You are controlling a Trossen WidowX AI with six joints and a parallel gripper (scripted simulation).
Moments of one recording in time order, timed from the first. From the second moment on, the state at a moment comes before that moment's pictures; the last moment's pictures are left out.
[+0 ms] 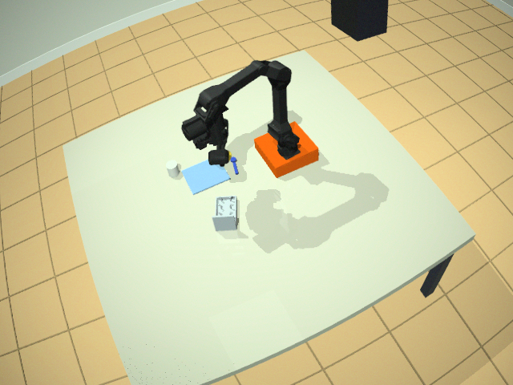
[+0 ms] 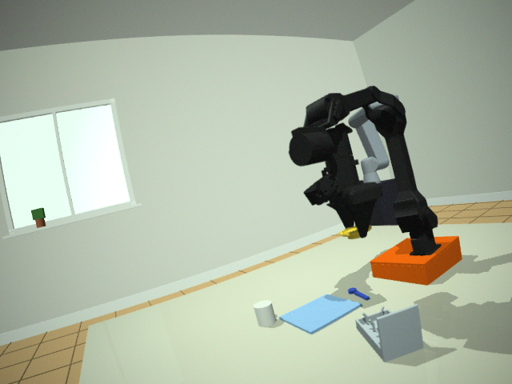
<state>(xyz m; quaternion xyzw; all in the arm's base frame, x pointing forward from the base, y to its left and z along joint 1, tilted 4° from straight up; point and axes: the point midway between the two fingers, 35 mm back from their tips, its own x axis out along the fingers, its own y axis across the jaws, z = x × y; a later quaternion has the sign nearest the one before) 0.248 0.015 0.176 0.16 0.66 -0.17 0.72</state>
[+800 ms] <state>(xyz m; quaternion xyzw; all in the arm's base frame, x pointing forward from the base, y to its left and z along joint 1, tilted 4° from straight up) 0.246 0.026 0.128 0.10 0.73 0.06 0.68</state>
